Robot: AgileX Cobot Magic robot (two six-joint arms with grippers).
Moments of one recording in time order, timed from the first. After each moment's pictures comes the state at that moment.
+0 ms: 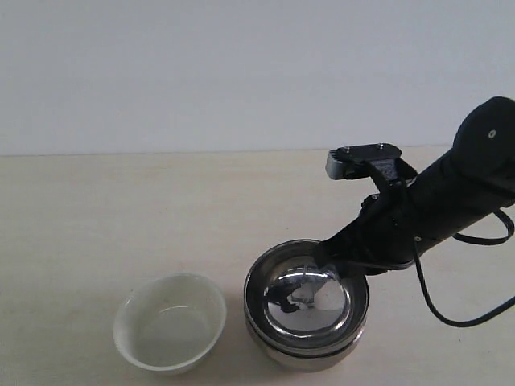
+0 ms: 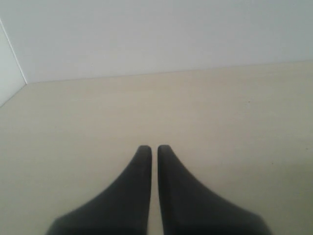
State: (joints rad) left arm 0.07 0.00 0.00 0.01 0.28 0.08; right arm 0.42 1.63 -0.92 0.55 0.51 -0.48
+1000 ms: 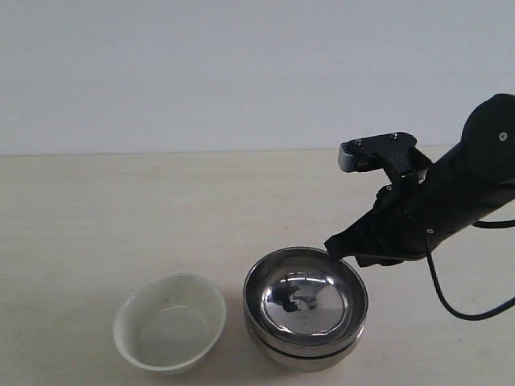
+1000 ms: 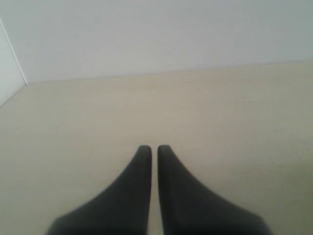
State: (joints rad) left arm 0.07 0.00 0.00 0.01 0.28 0.08; right arm 0.42 1.59 -0.92 0.32 0.49 -0.28
